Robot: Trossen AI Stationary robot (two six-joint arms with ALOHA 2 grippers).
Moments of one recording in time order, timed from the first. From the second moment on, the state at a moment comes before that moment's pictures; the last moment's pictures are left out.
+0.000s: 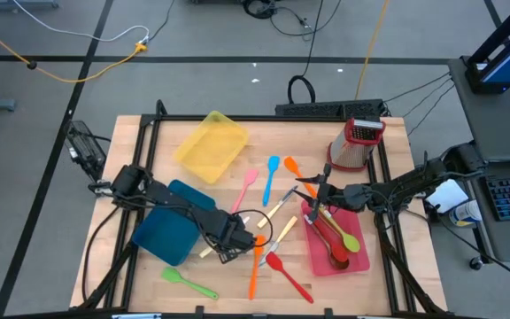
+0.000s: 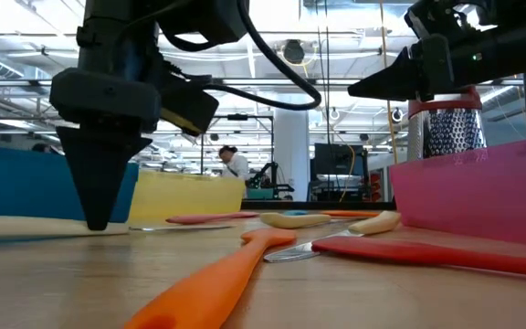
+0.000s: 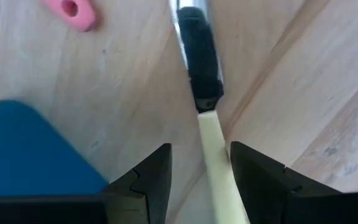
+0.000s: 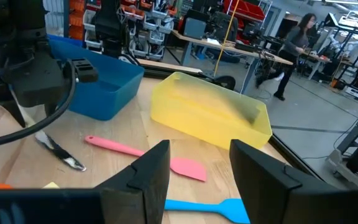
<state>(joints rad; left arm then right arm) -0.35 2.00 1.38 -1.03 0.02 -0.82 0.24 1.20 0.29 0.78 0.57 -0.15</state>
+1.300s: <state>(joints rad) -0.42 2.01 1.37 -1.00 0.06 -0.70 0.24 1.20 0.29 0.81 0.57 -0.12</state>
